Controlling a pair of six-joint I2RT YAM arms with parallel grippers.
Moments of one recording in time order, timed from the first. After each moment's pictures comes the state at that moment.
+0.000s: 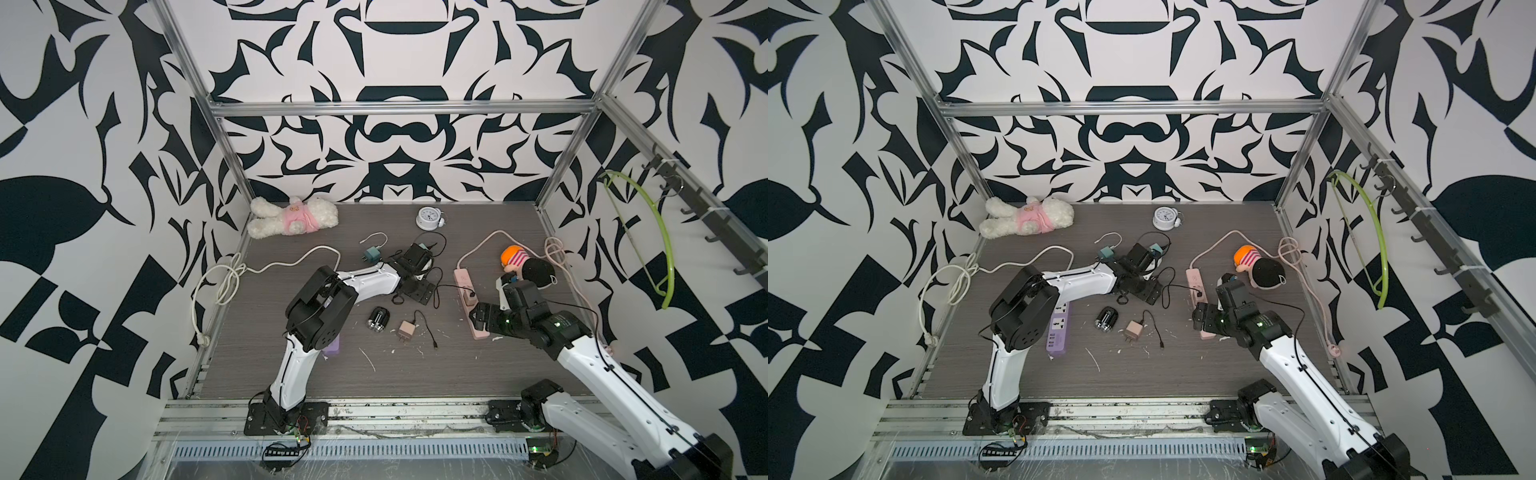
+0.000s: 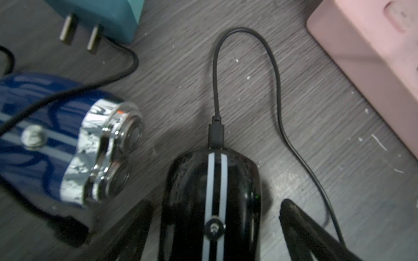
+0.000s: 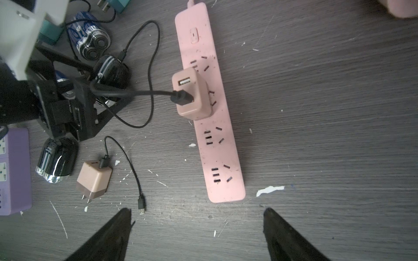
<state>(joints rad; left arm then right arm) -0.82 2.10 1.45 -0.39 0.01 -0.15 0.38 0.85 0.66 -0.79 -0.04 0.55</state>
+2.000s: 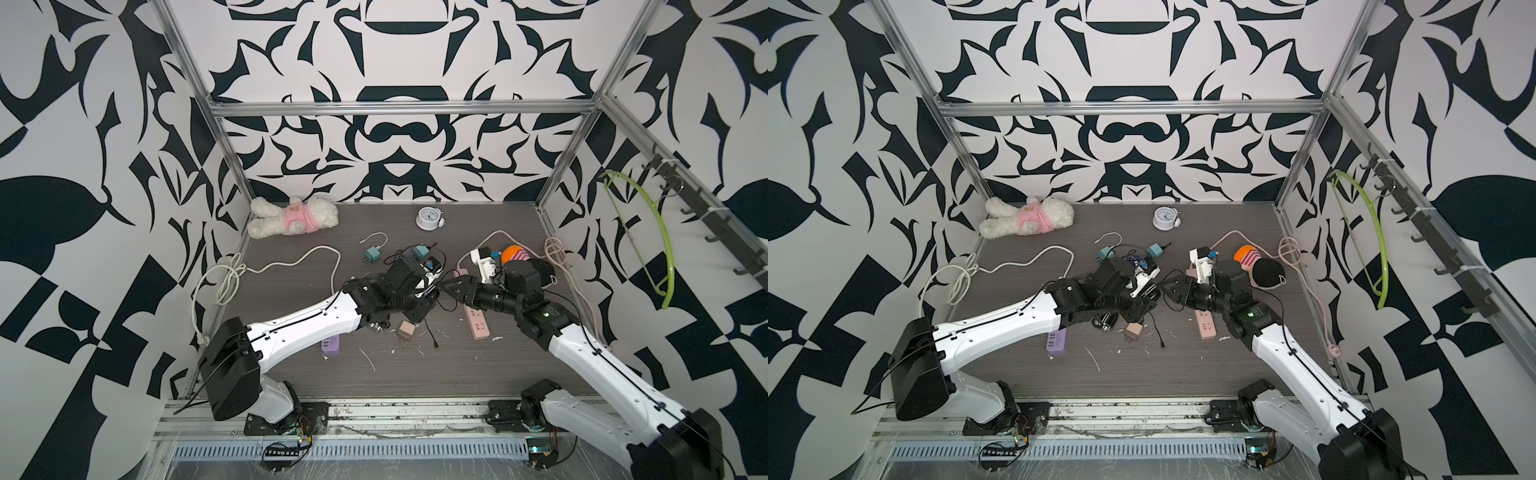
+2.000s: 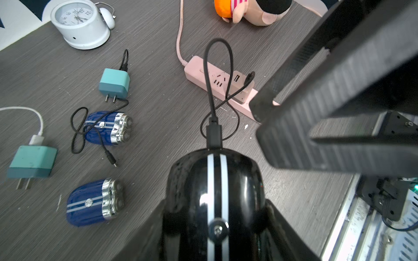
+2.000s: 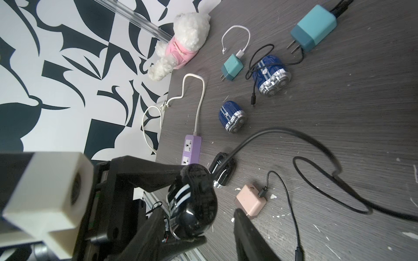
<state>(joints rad) -1.01 1.47 1.16 -0.44 -0.01 -0.09 0.40 0.95 0.68 -0.20 -0.56 0.81</state>
